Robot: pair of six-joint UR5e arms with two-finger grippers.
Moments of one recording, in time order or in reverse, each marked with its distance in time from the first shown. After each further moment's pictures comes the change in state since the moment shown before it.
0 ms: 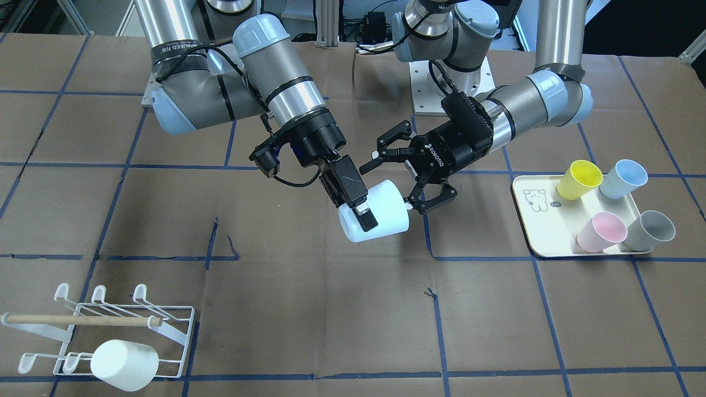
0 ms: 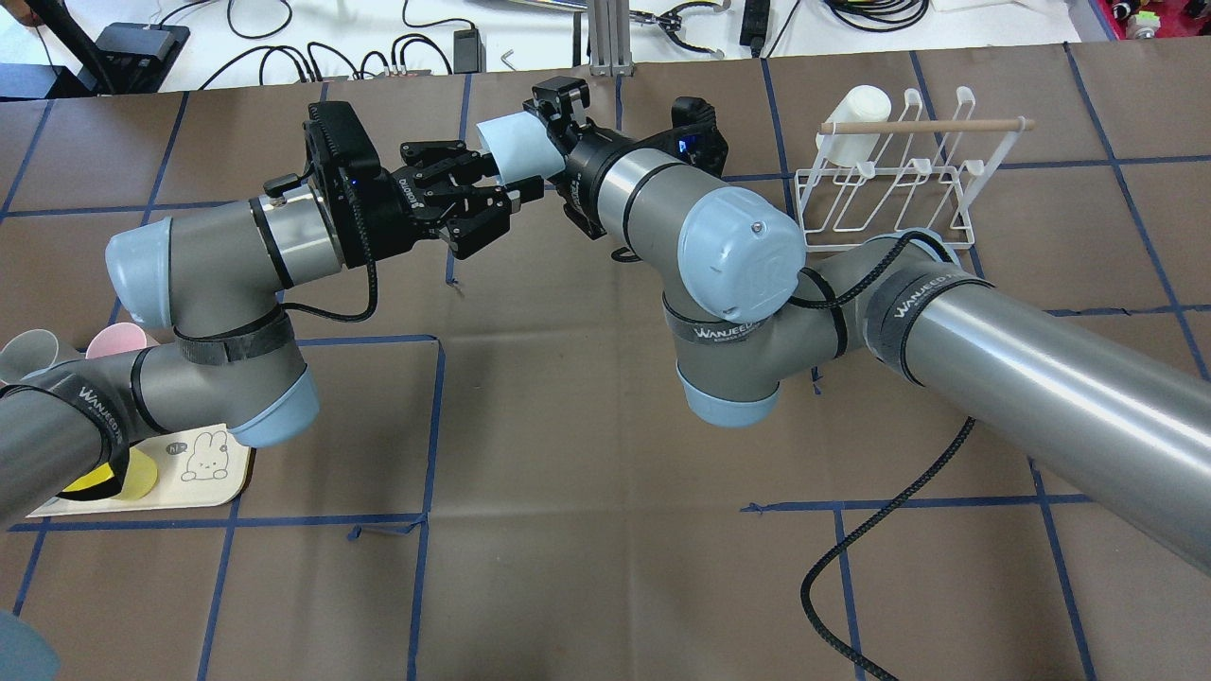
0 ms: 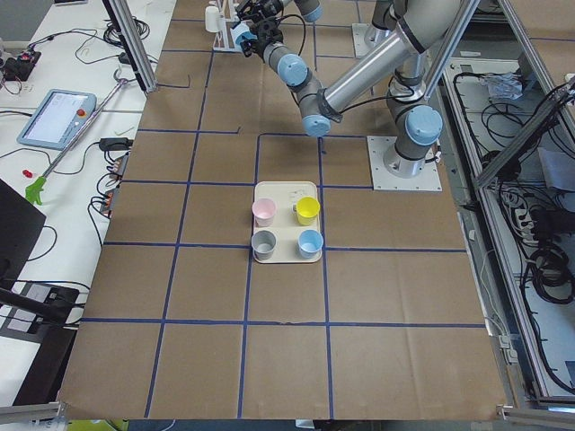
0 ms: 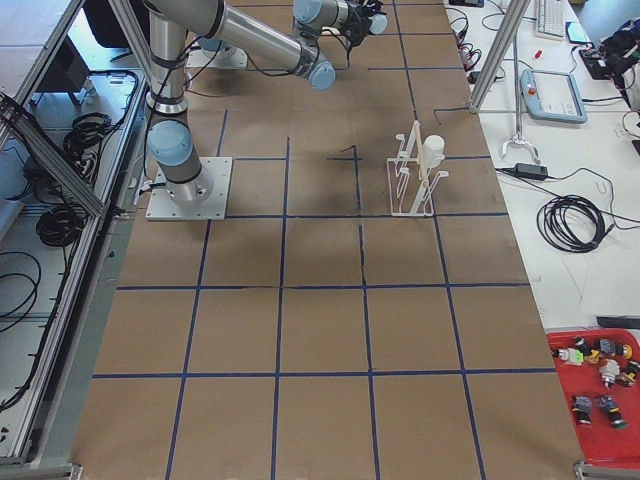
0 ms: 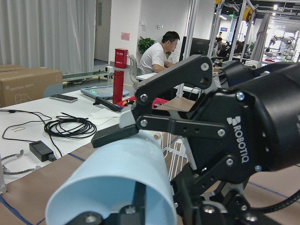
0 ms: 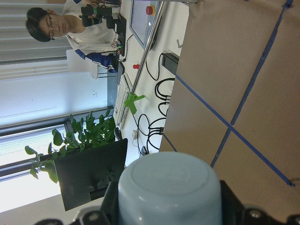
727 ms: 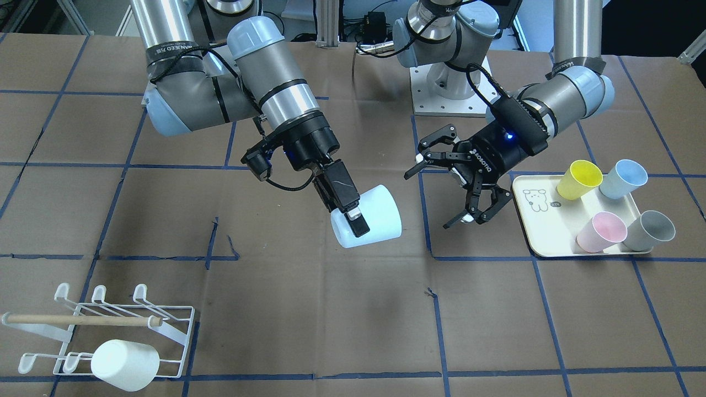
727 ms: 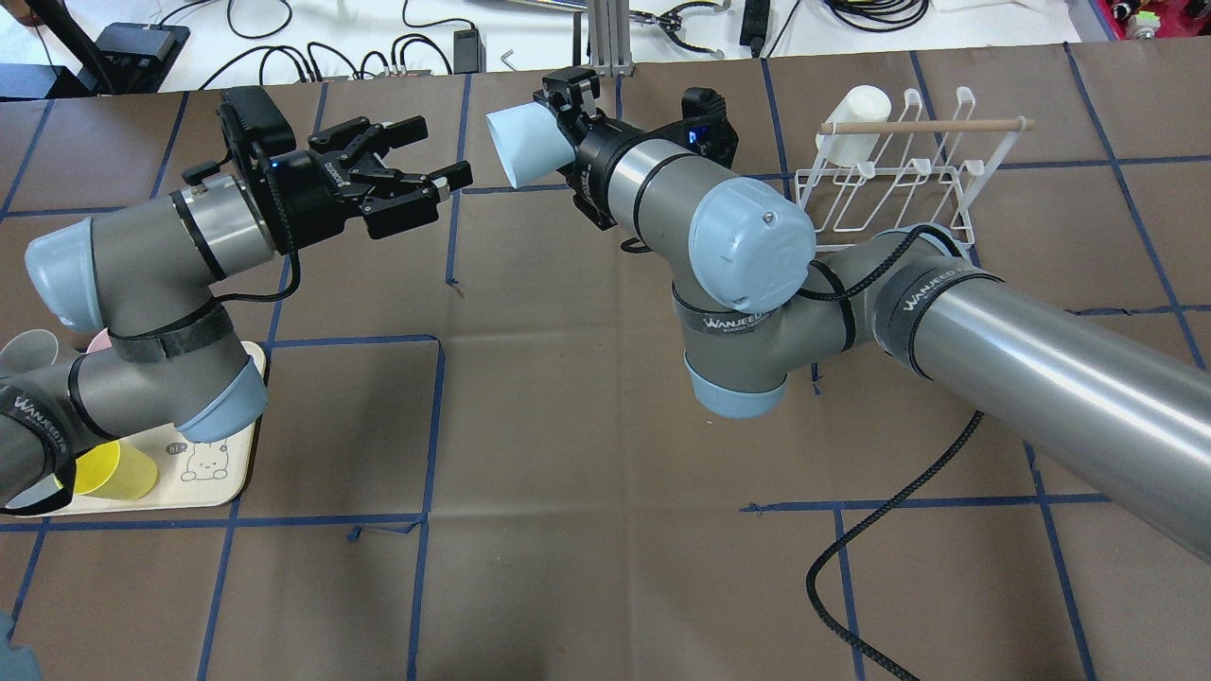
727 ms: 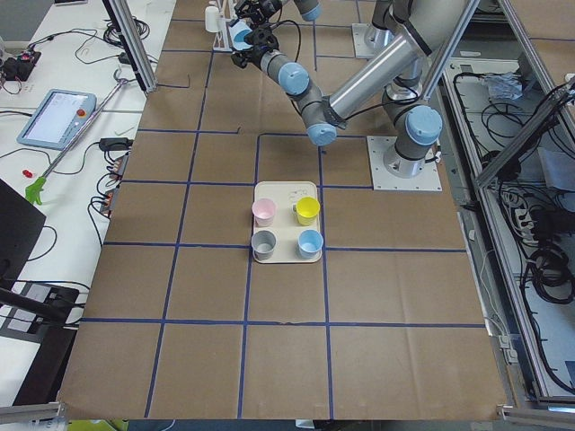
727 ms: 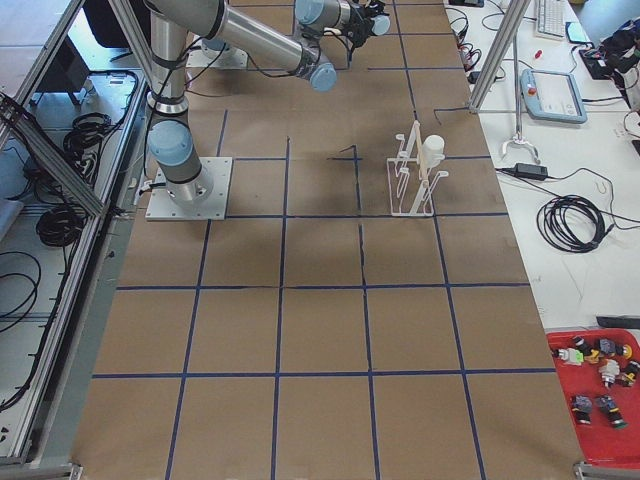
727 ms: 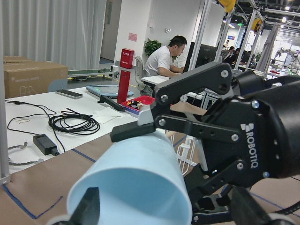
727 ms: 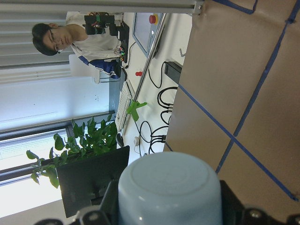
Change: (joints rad) left arm 0.138 0.015 -0.002 0.001 -0.010 -0.035; right arm -0.036 0.000 -0.003 -0.002 0.003 -0.023
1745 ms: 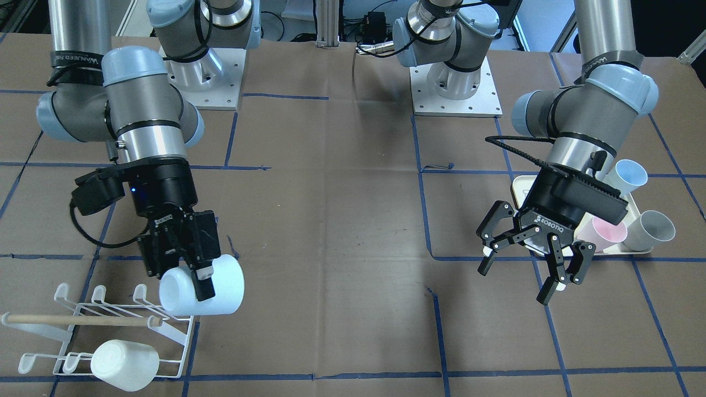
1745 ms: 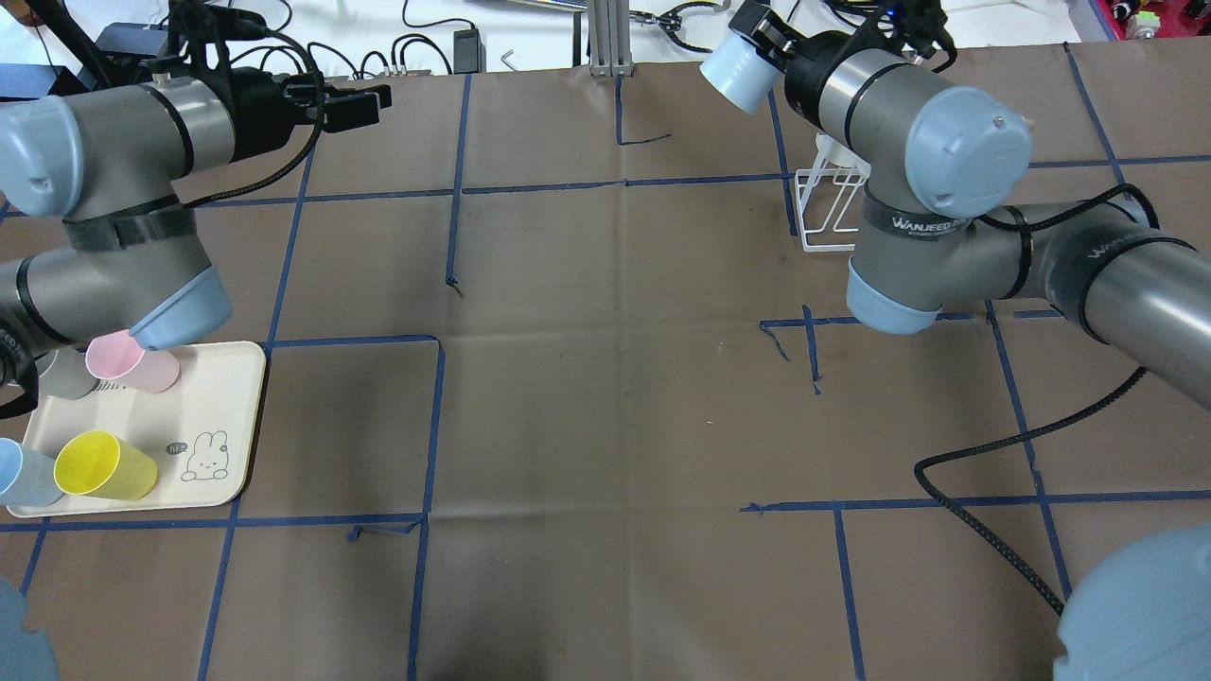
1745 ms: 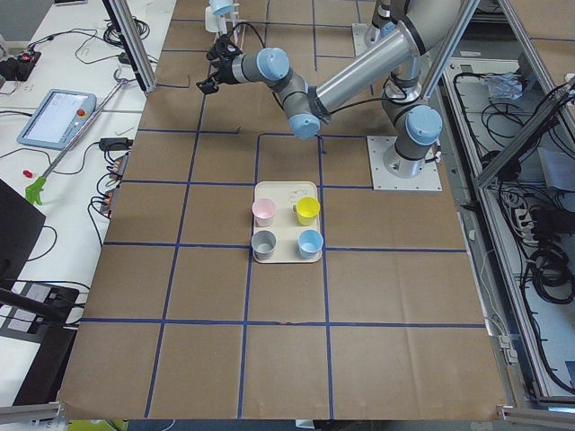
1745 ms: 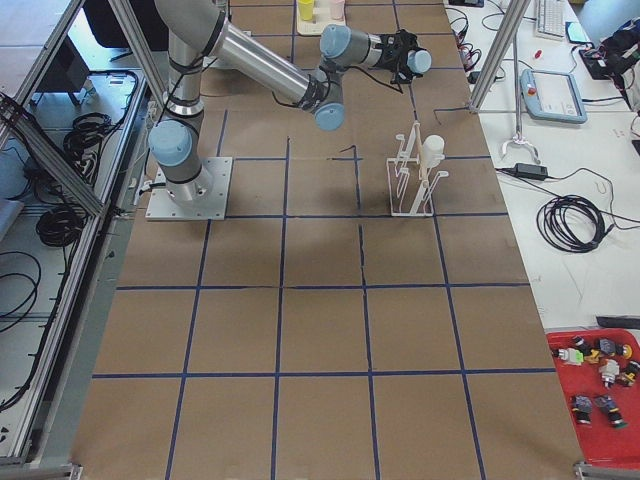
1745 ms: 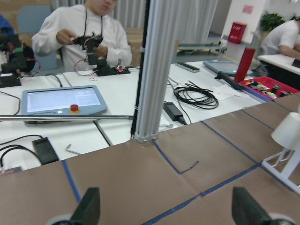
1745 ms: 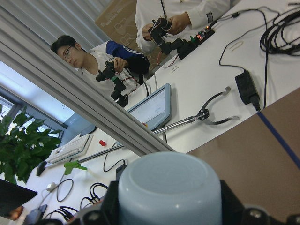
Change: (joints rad) left arm -0.066 -0.019 0.290 -0.418 0.649 -0.069; right arm -0.349 -0.006 0.004 -0.013 0.079 -1.031
